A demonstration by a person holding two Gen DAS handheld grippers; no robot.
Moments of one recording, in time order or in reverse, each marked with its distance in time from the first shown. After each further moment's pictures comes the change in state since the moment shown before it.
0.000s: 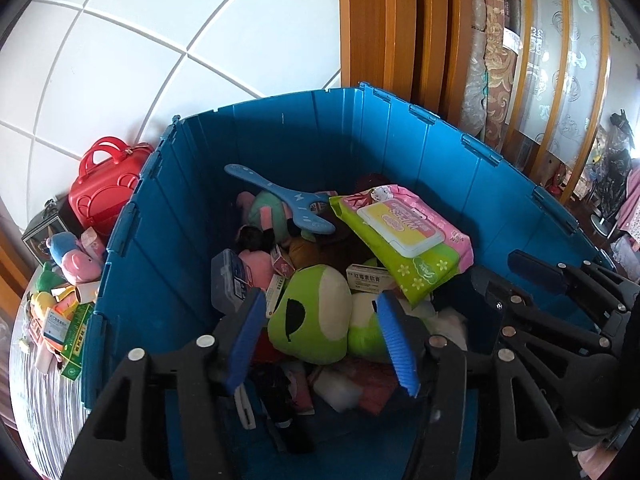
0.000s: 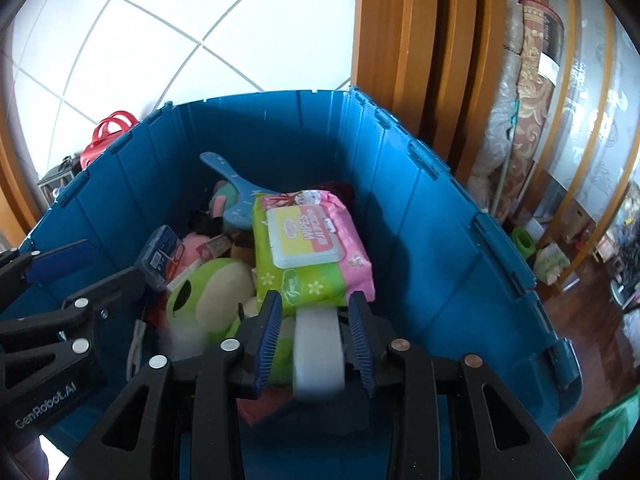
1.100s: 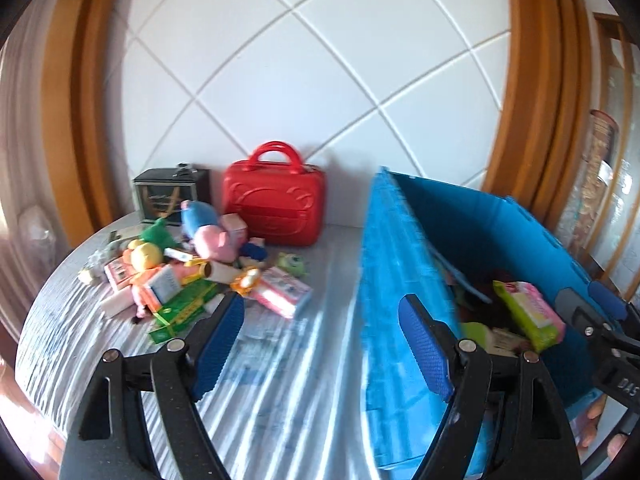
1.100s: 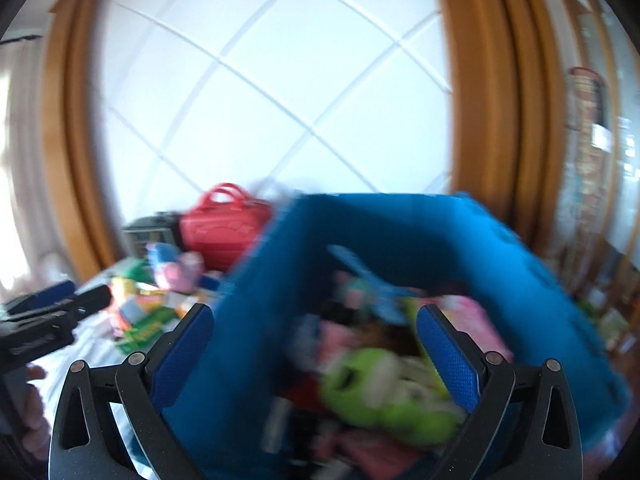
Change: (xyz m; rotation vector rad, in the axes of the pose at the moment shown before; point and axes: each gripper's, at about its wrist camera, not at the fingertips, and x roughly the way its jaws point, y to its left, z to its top) left arm -0.123 0.230 -0.065 -0.379 -0.245 0.256; right arm -0.073 0.151 0.026 -0.092 -0.325 0.317
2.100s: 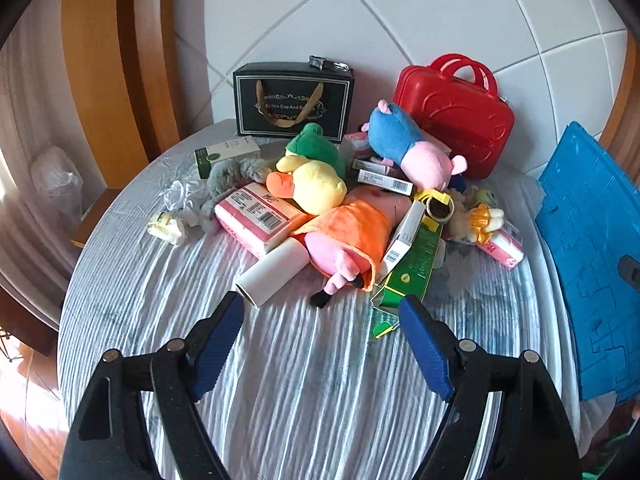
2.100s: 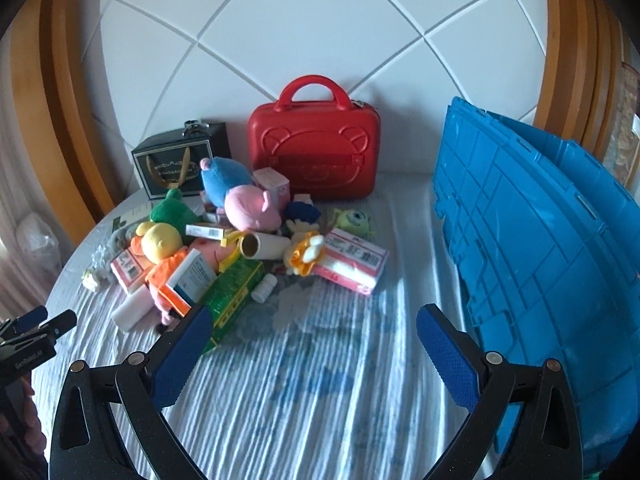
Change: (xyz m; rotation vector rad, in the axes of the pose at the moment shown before) left arm 0.160 0.403 -0.013 -0.025 0.316 0.070; right arm 0.205 0.300 -0.036 0.039 0.348 -0.164
